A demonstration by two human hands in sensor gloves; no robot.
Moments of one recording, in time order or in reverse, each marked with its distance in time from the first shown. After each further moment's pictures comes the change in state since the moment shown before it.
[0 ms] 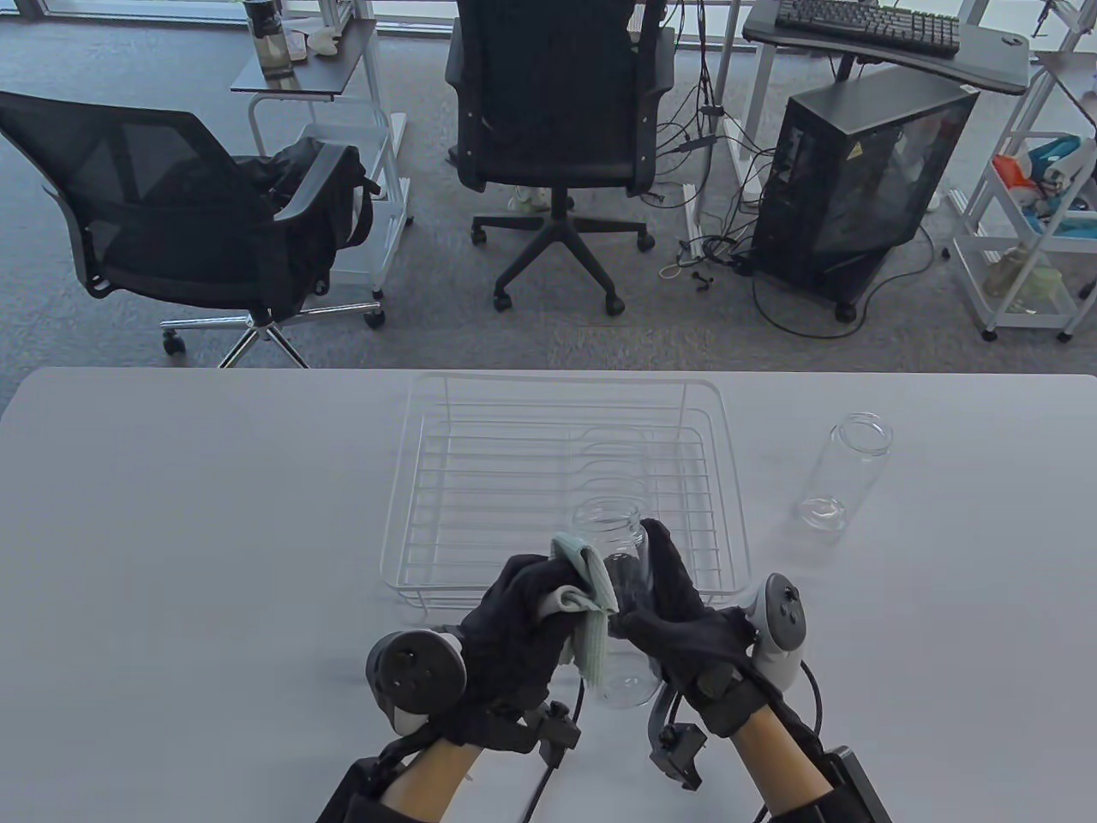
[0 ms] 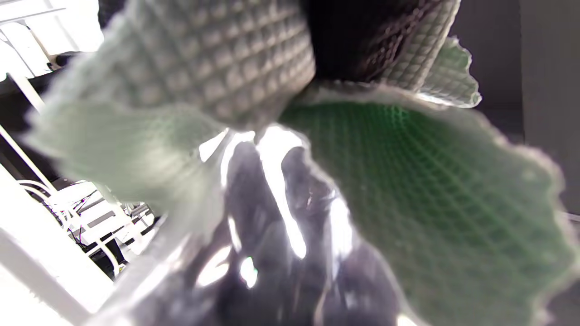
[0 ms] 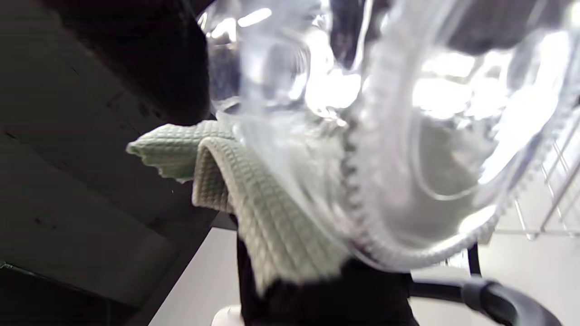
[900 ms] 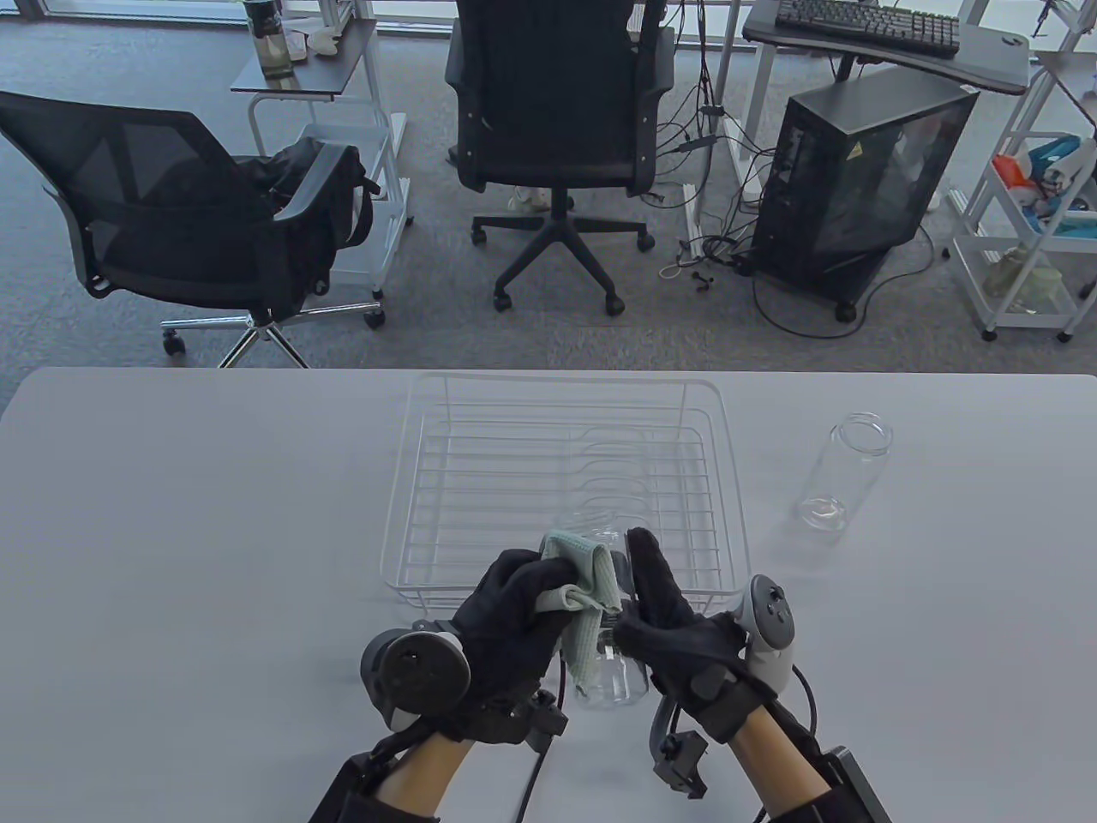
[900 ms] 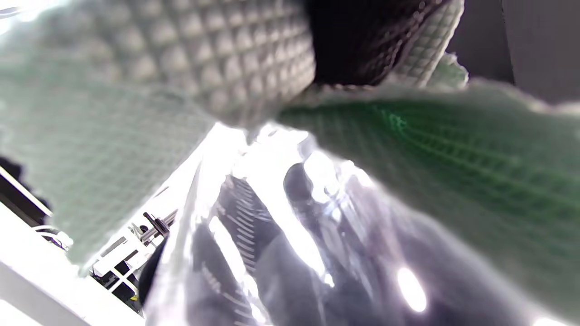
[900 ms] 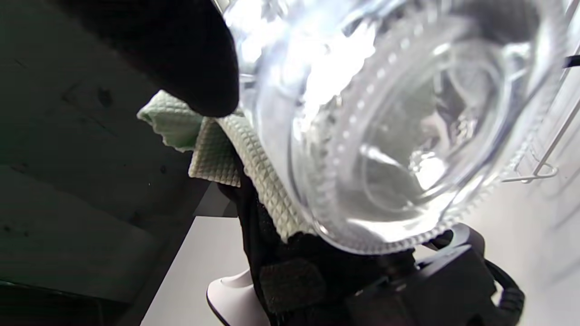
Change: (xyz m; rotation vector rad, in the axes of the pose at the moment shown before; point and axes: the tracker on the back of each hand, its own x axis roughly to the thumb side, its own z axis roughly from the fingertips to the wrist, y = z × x) left_hand -0.003 0.014 -0.005 0.033 -0.020 -0.100; right_hand -0.017 0.009 0.003 0.091 0.106 -0.081
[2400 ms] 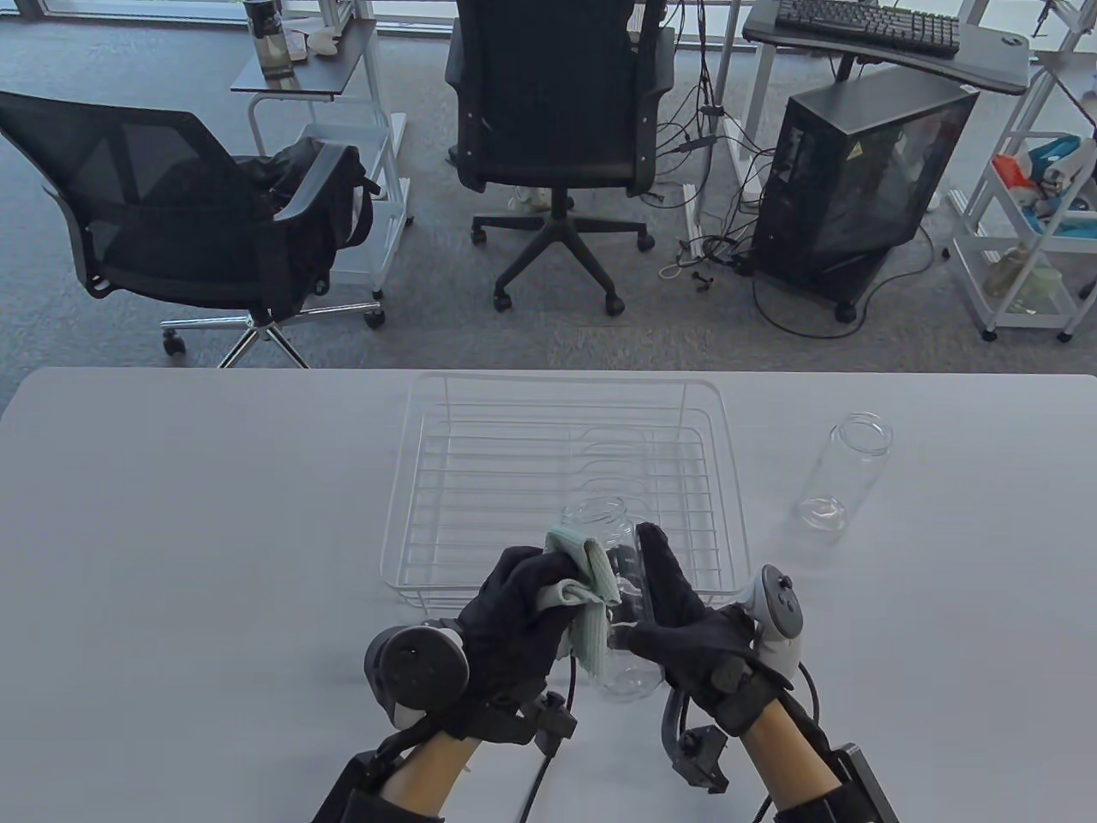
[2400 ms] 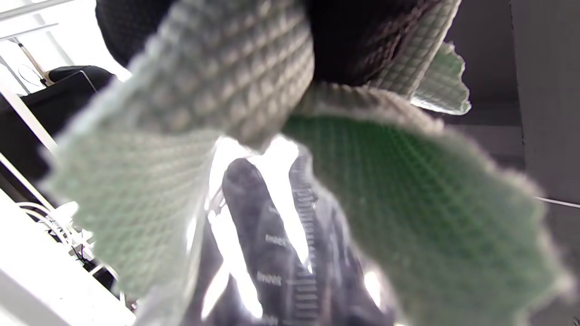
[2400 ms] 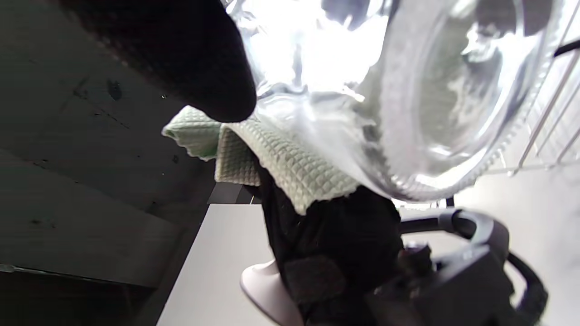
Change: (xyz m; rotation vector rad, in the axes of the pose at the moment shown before) left_hand 0.005 -0.008 -0.003 -0.014 0.007 0.059; right_hand 0.014 -0.012 0.000 0.053 -0.021 0.003
